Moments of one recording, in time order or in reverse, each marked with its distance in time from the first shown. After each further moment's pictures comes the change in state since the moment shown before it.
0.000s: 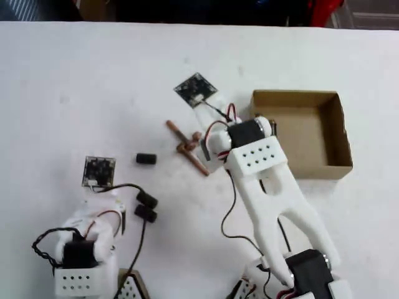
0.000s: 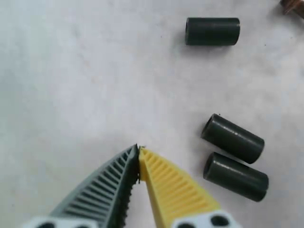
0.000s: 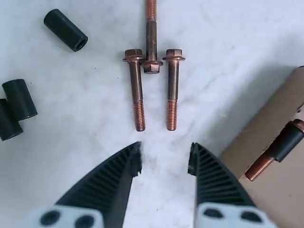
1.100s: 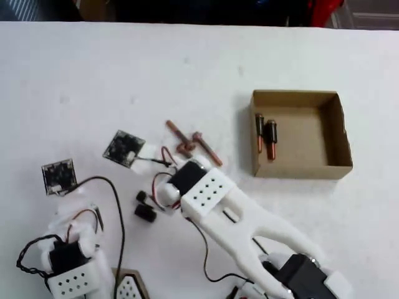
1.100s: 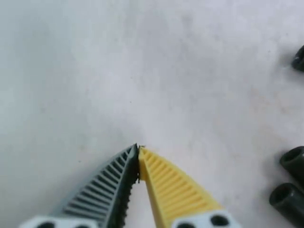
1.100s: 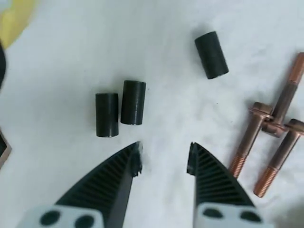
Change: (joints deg) left arm -19.5 0.0 0.0 0.0 0.0; right arm -25.1 -0.1 9.5 -10.3 0.0
